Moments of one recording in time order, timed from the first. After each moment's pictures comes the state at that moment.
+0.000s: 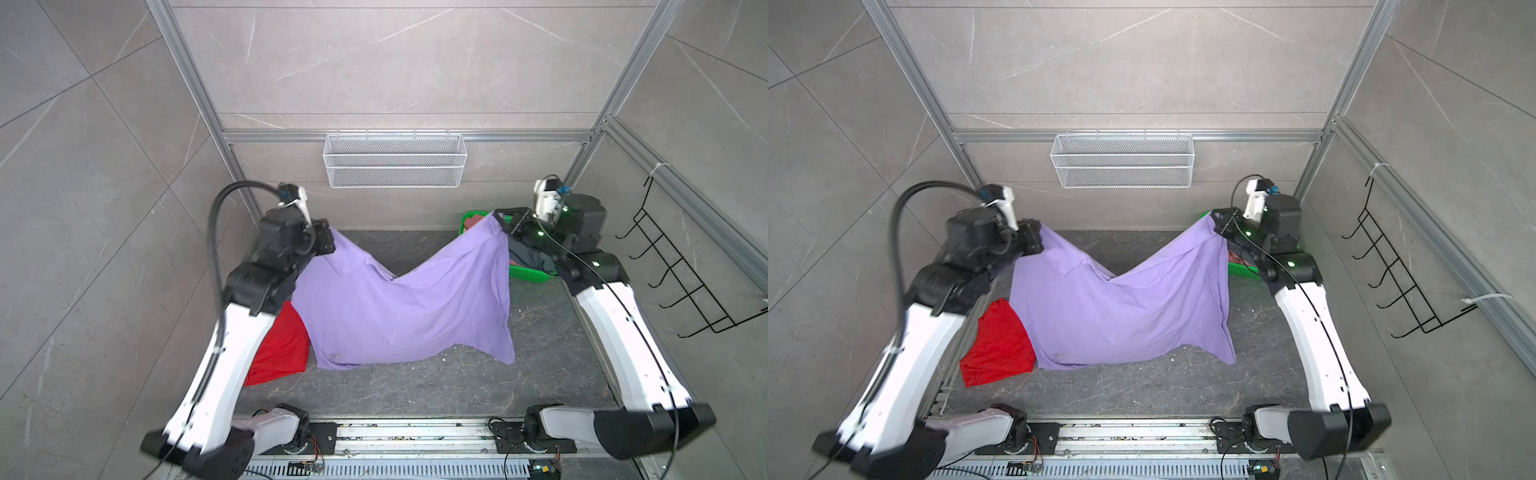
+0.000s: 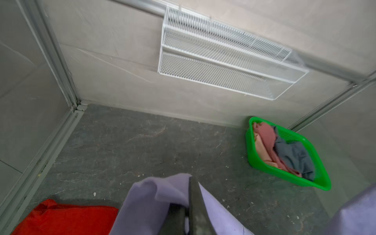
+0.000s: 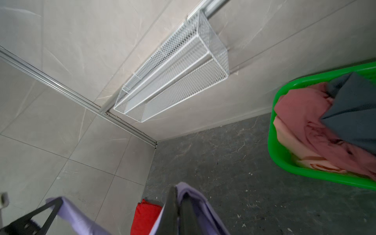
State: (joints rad) left arm -0.34 1.34 1.69 -0.74 -0.15 -0.35; right arm 0.13 1.39 1.58 -0.45 -0.38 0.65
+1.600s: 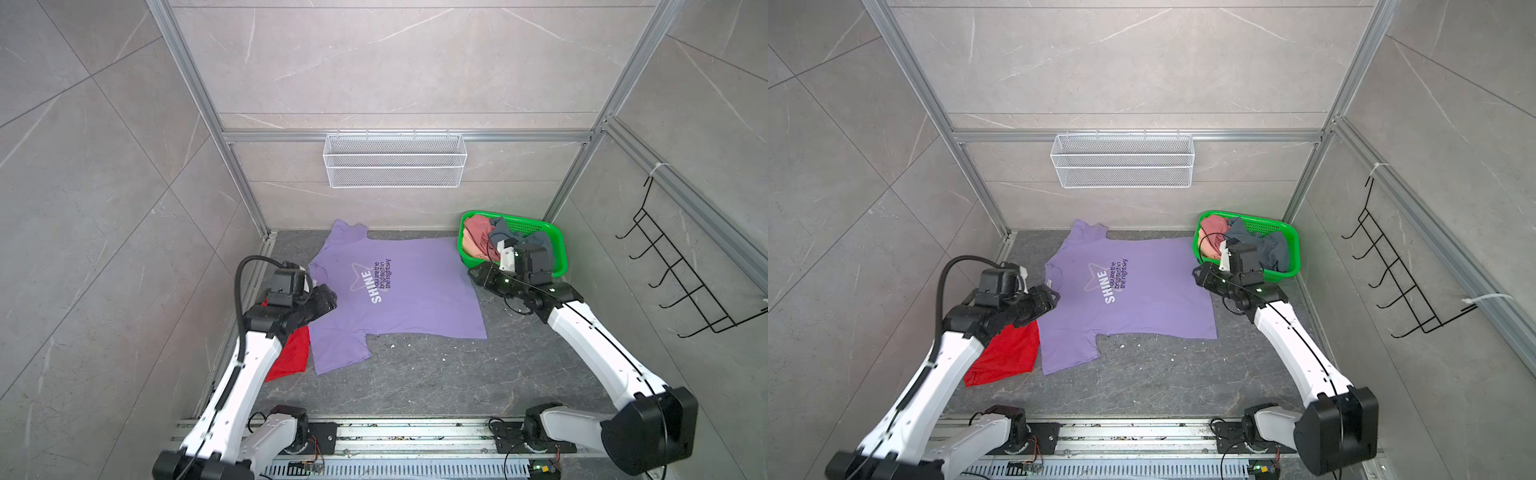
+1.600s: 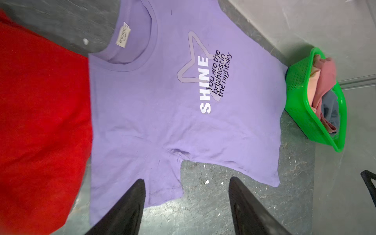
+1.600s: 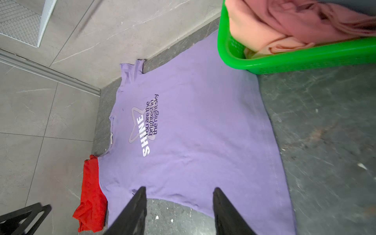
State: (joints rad) left arm -0.18 1.11 1.00 -0.75 0.18 -0.62; right arm 0.23 1.31 1.09 -0.43 -0.26 0.58
